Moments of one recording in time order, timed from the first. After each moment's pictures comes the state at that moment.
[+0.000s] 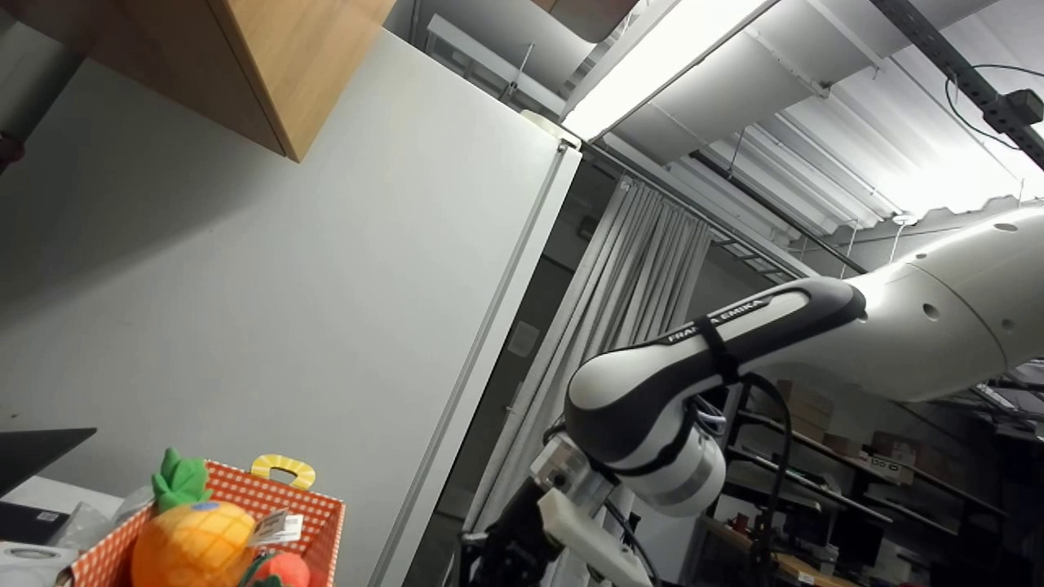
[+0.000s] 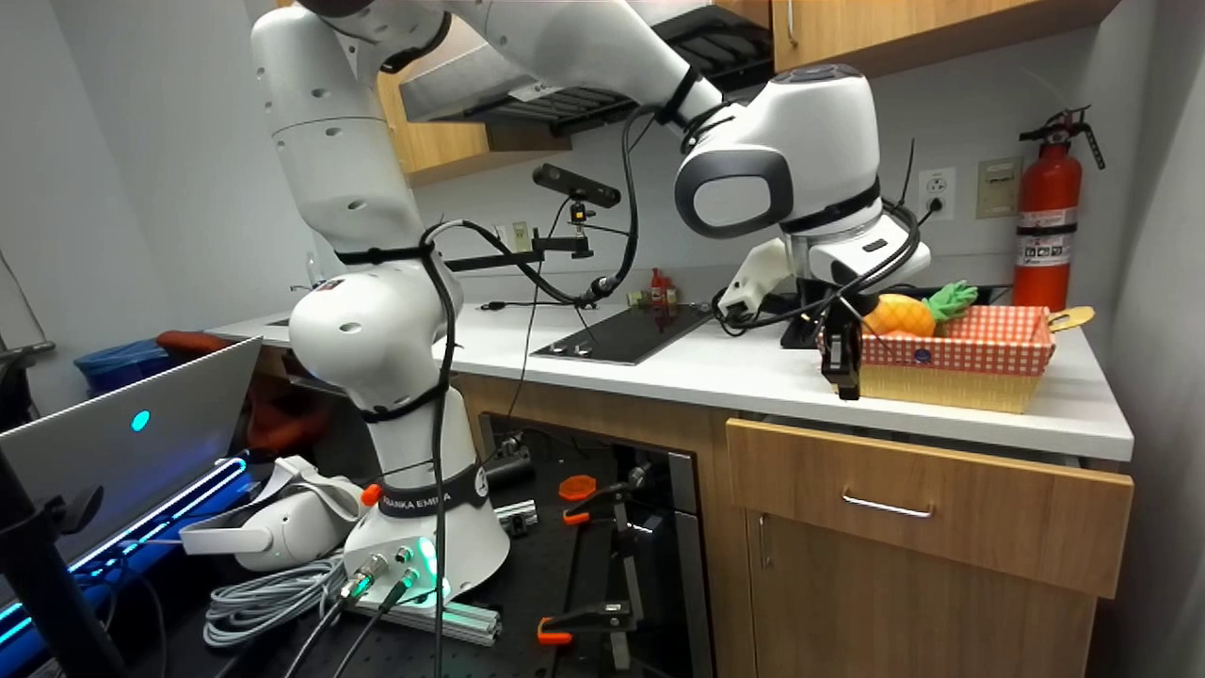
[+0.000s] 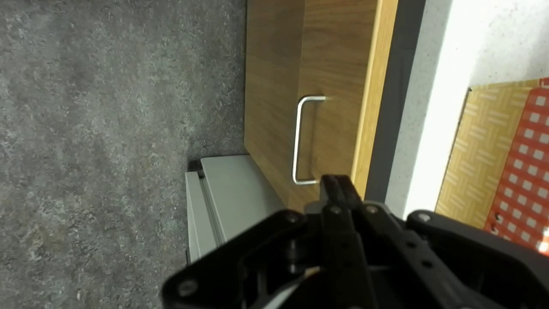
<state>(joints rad) -0.01 -0.07 0.00 -2.47 0.45 2.55 0.12</state>
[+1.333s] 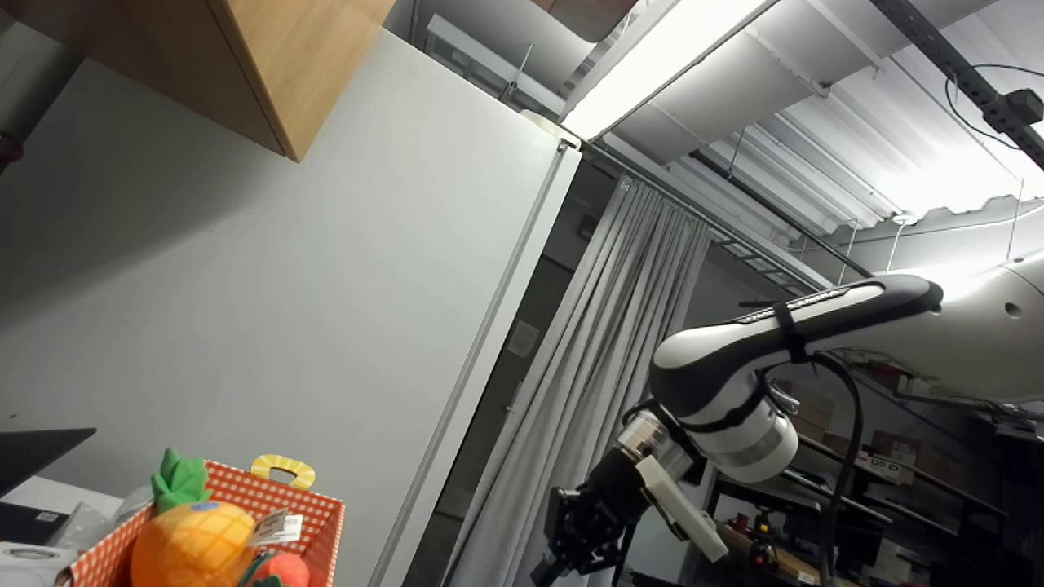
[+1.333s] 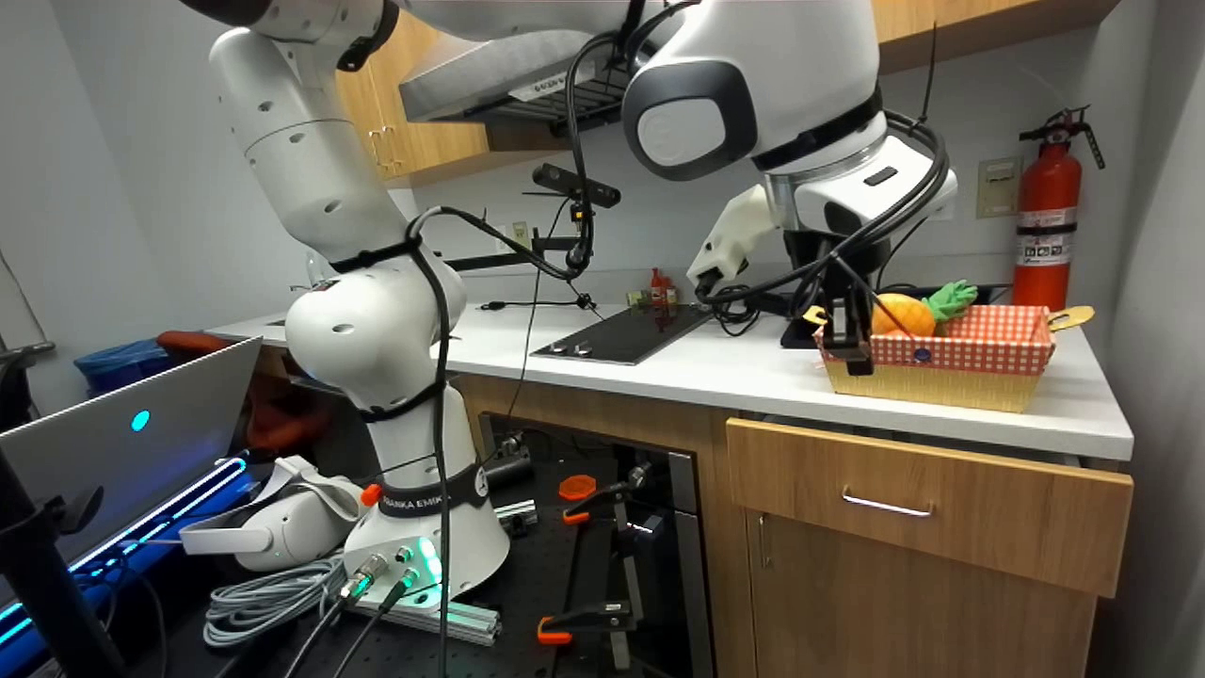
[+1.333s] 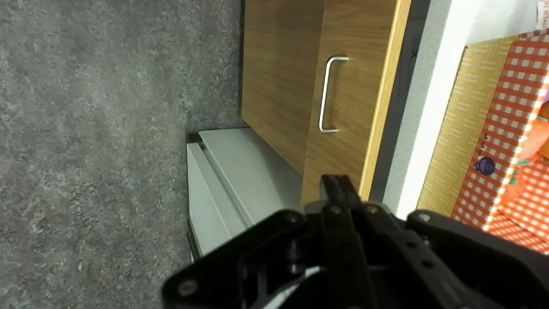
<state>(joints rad) -0.06 -0.25 -0.19 -2.49 0.45 2.39 -0.08</state>
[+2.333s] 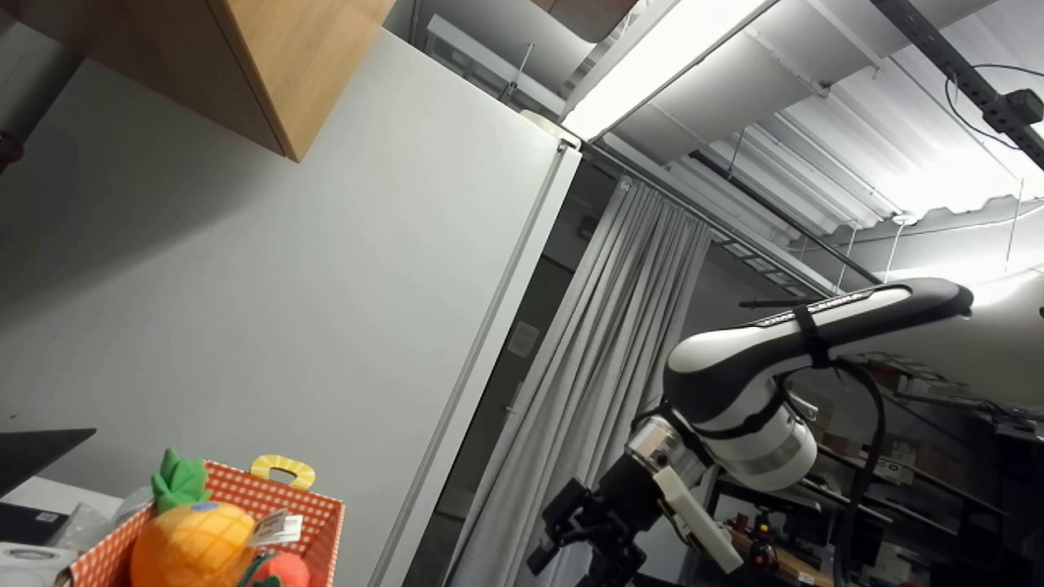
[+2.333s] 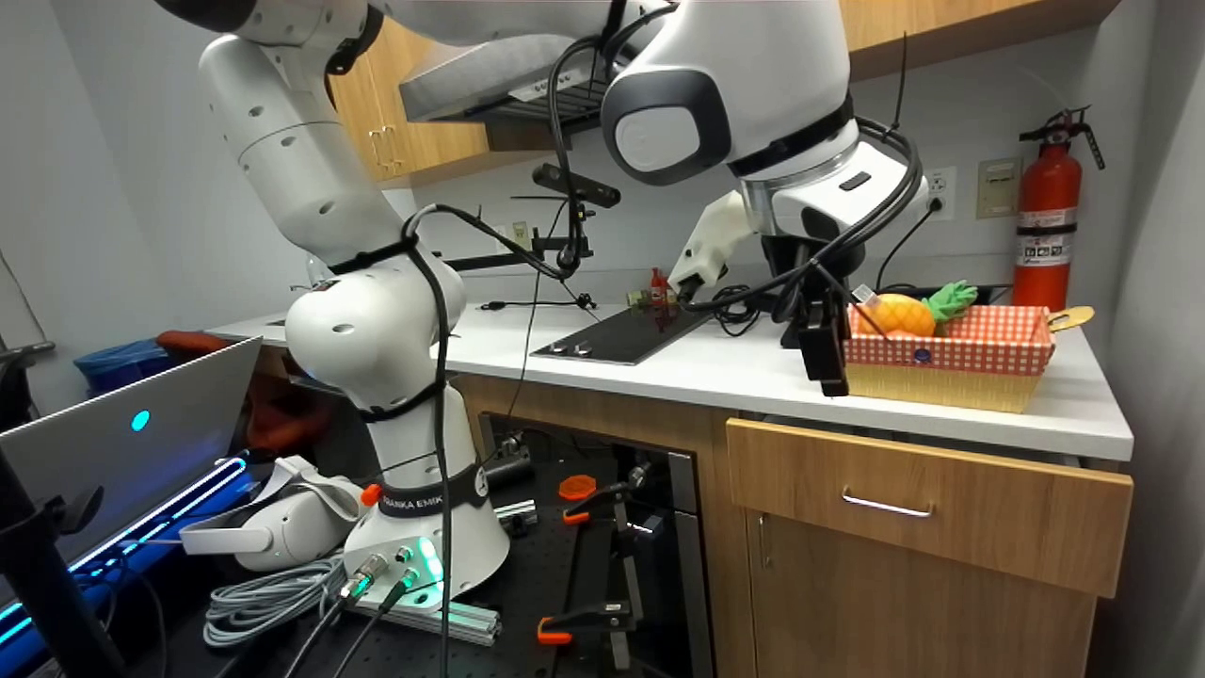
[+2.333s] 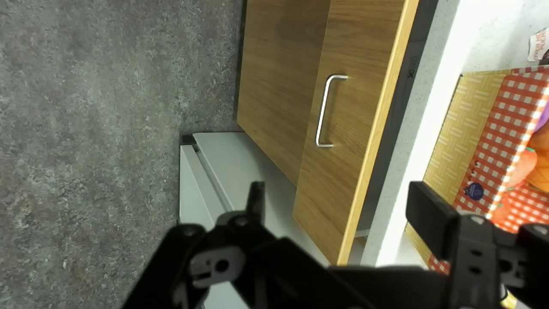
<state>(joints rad) -0.06 -0.31 -0.20 -2.55 0.45 2.39 -0.14</state>
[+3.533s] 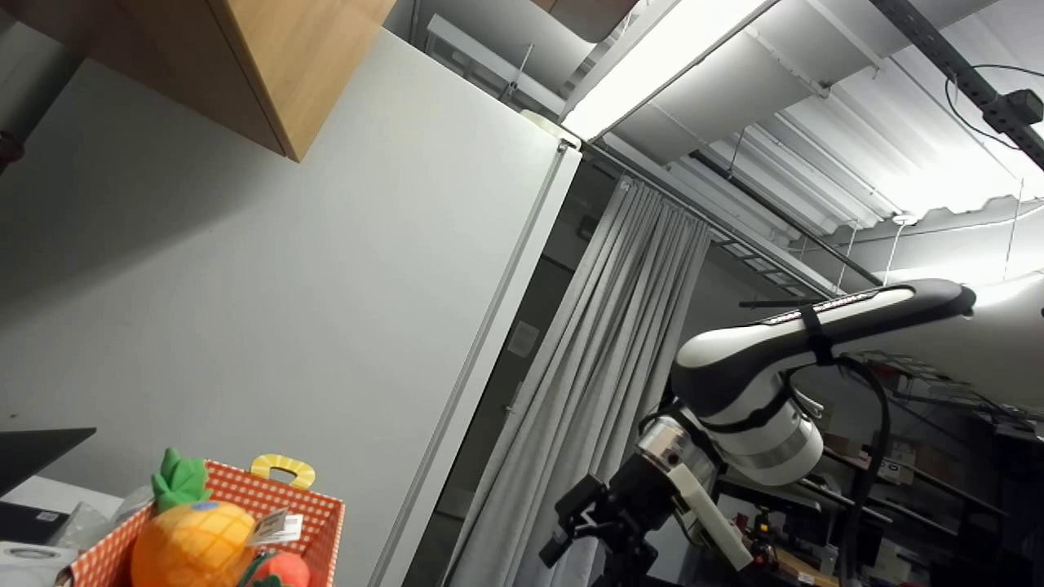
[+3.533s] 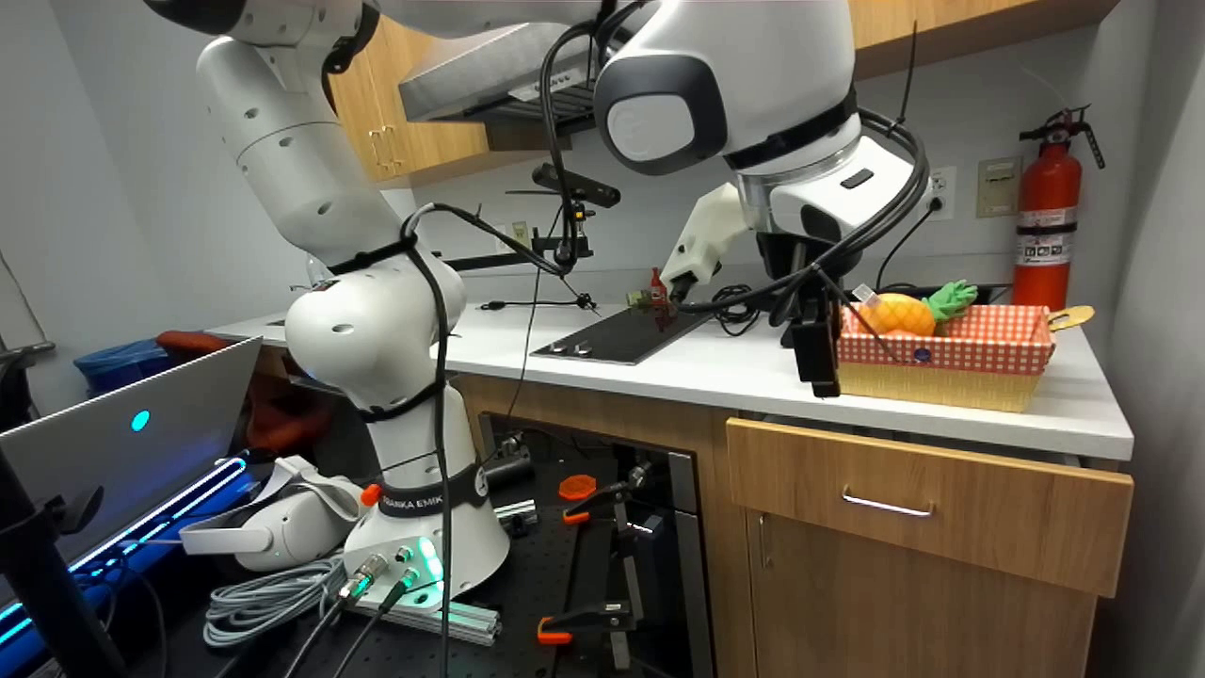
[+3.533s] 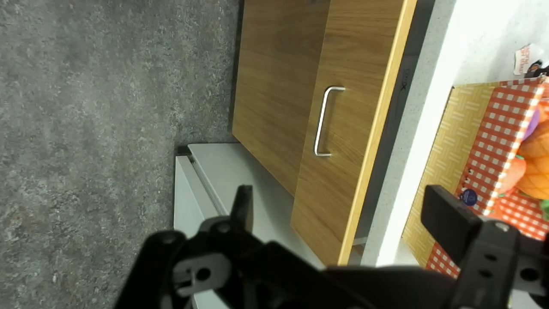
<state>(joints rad) -0.06 -0.32 -0.24 -2.53 0.45 2.31 -0.18</state>
